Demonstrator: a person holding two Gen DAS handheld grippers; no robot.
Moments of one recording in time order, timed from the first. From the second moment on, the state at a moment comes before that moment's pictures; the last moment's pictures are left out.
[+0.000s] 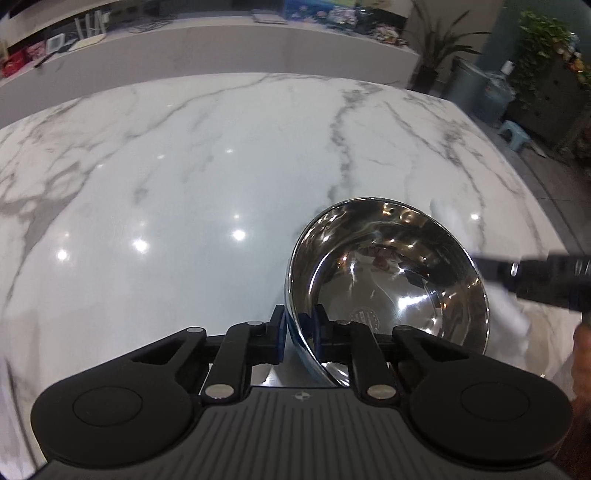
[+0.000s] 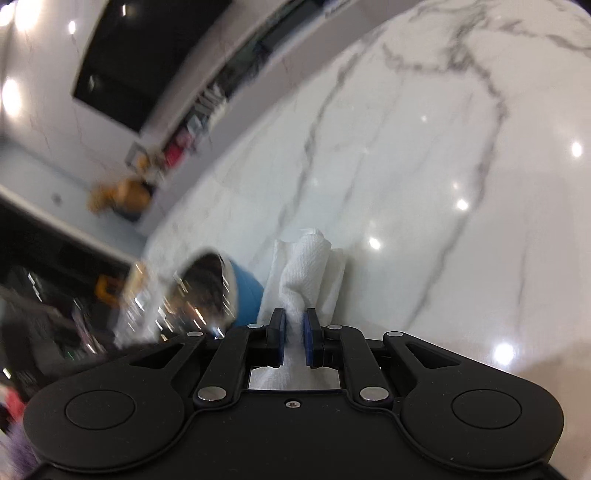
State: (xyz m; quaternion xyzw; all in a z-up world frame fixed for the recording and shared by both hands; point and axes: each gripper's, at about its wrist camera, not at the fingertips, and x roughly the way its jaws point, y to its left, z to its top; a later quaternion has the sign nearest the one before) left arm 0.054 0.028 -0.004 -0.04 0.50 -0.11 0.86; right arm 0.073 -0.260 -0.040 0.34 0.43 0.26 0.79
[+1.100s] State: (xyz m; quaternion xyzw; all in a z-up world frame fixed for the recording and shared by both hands) left arm 0.051 0.018 -0.001 -0.04 0.52 -0.08 0.85; right arm 0.071 -0.227 -0.052 0.27 0.49 0.25 0.79
